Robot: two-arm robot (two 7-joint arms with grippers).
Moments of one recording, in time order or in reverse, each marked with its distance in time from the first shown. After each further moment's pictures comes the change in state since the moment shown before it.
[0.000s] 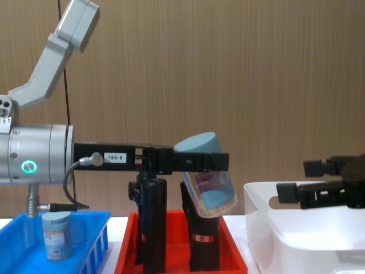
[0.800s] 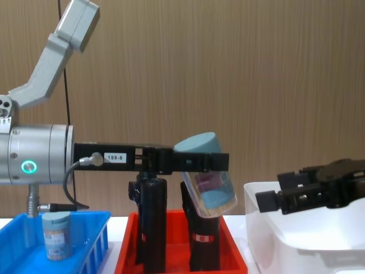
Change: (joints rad) left arm 0.000 0.000 0.000 0.000 0.000 0.000 0.000; right arm 0.133 -0.032 -0.047 0.083 -0.033 0.152 0.146
